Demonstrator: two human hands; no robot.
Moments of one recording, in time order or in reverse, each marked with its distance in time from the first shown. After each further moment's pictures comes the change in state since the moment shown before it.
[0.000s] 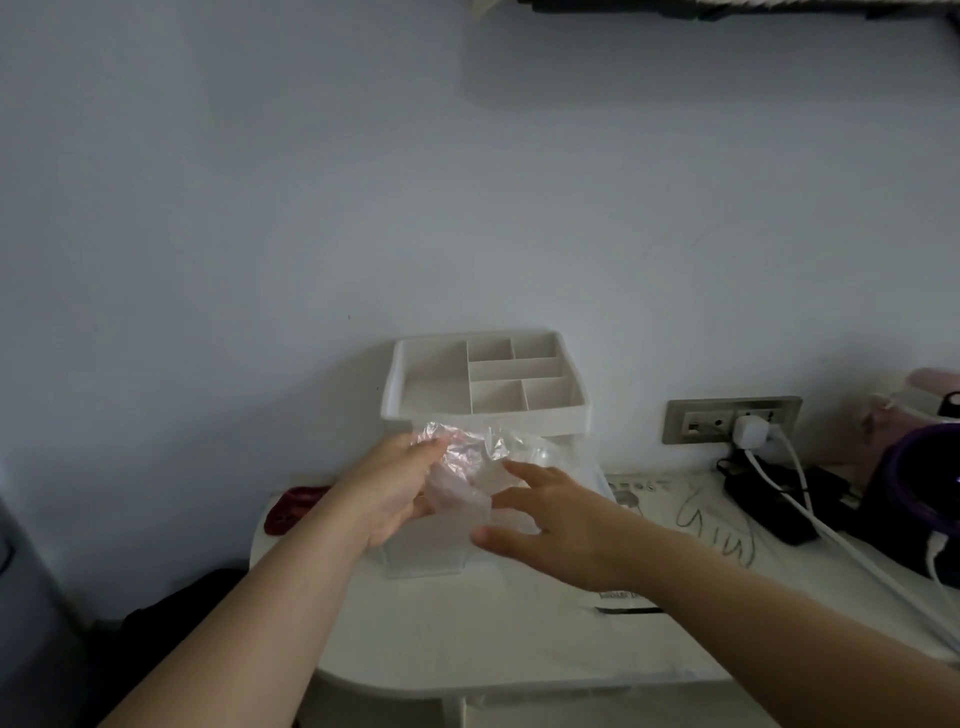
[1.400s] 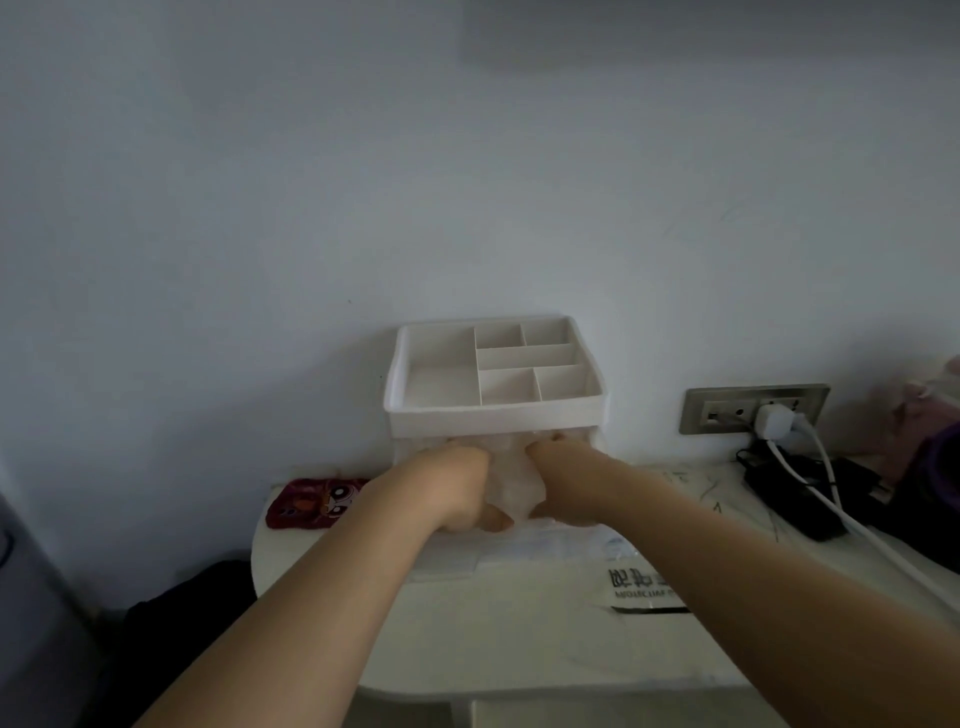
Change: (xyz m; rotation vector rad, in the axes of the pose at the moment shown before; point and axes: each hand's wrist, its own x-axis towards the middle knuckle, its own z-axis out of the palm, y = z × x) left_hand 0.027 -0.001 0.025 1.487 -0.205 0.114; right_hand 0.063 0.014 -0.007 -0.310 -0.092 0.198
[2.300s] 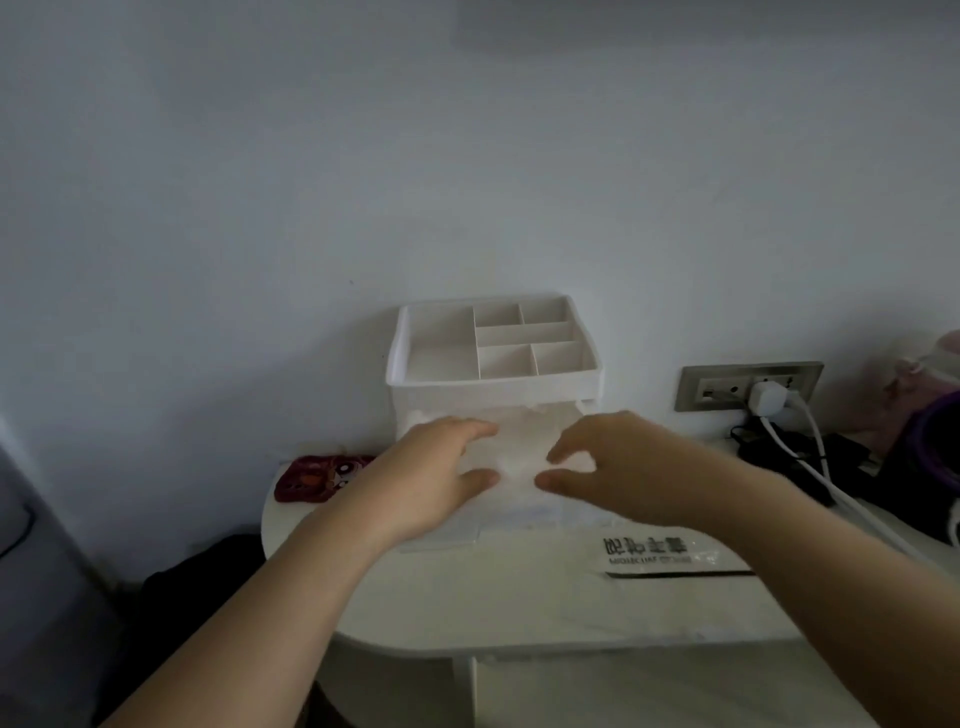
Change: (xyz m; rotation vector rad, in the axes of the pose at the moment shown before) left_hand -0.045 -0.017 0.013 -0.349 0.315 0.191; right_hand -0.078 0.016 -0.020 0.132 0.169 -0.133
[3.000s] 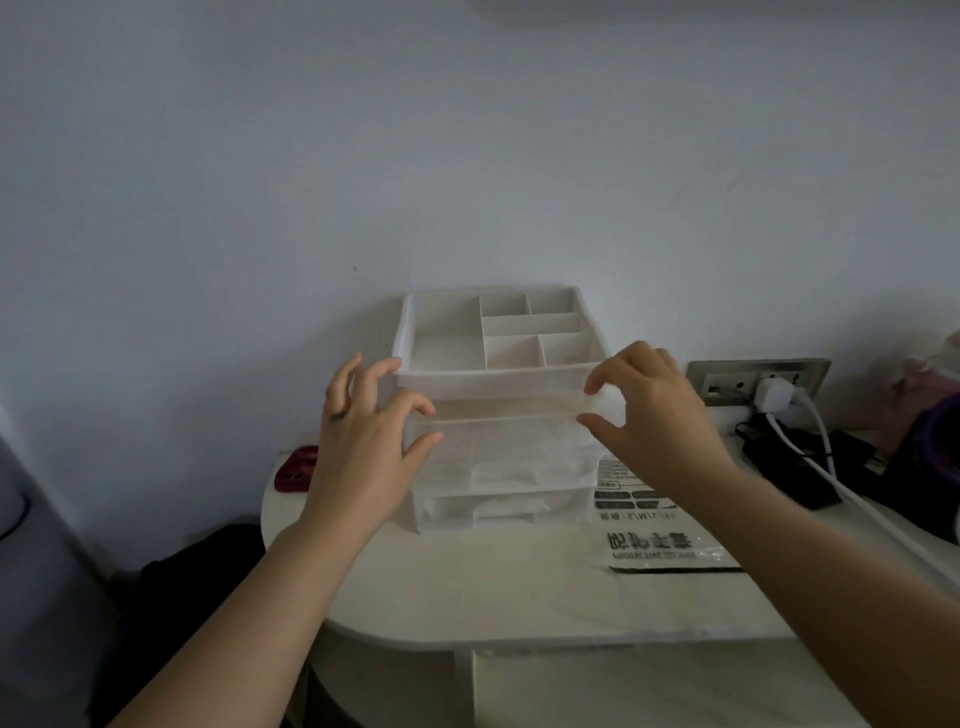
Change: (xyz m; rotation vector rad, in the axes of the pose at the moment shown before) left_hand 0.000 -0.053 0.013 0.213 0.596 0.022; right_hand 0.025 0.037 0.023 -0.076 0.662 0.011
